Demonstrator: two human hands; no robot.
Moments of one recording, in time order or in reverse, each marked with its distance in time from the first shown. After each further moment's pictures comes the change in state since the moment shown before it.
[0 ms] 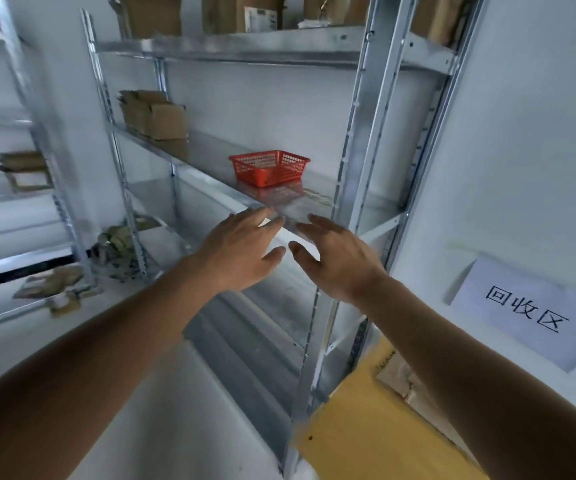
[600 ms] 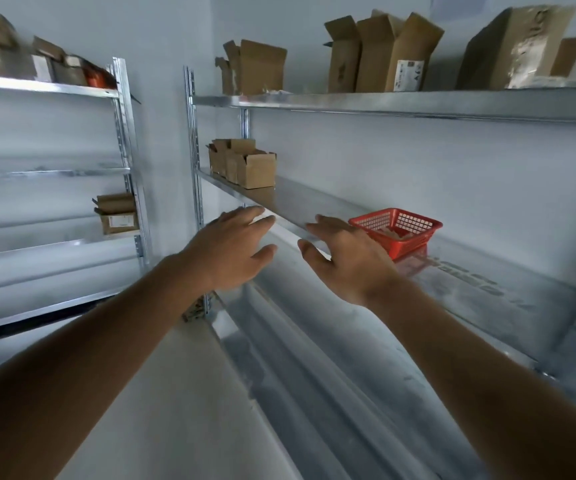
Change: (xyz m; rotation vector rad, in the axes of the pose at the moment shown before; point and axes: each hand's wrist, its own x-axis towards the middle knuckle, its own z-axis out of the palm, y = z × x) left_hand 0.044 -0.374 -0.053 0.058 0.040 -0.140; right_hand 0.293 -0.213 0.057 0.111 0.093 -0.128
